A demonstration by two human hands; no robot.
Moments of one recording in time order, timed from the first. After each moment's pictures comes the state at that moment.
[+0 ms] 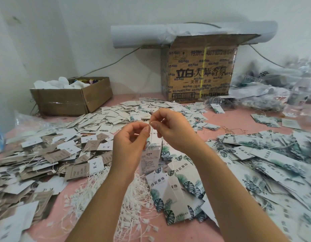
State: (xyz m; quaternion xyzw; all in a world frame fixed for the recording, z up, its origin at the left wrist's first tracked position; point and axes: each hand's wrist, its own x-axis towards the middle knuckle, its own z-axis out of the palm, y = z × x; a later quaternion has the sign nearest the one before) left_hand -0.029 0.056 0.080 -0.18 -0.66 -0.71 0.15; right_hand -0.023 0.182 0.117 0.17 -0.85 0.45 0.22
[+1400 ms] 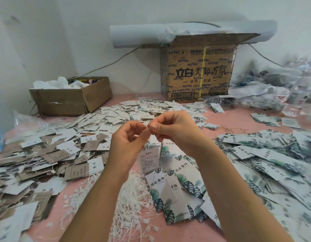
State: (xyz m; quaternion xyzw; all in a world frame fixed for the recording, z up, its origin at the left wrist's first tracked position) left_hand -0.030 0.047 0.085 -0.21 -0.66 -0.72 0.09; right_hand -0.022 0.193 0.114 0.19 -0.68 0.71 0.06
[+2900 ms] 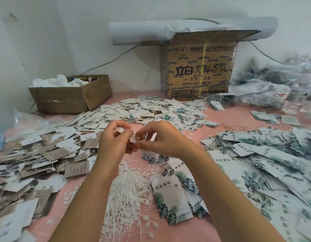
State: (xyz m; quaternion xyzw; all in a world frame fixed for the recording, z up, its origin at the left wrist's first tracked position) left_hand -0.043 0.031 0.083 -0.08 -0.72 -0.68 0.09; right_hand -0.027 0.175 0.102 0.21 -0.91 0.34 0.11
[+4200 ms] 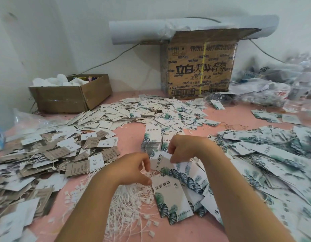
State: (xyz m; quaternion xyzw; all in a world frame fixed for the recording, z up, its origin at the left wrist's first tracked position) left_hand -0.039 0.028 0.064 -0.26 -0.93 -0.21 -0.17; right_hand -0.035 0.214 0.087 0.03 -0.97 0.15 -0.16
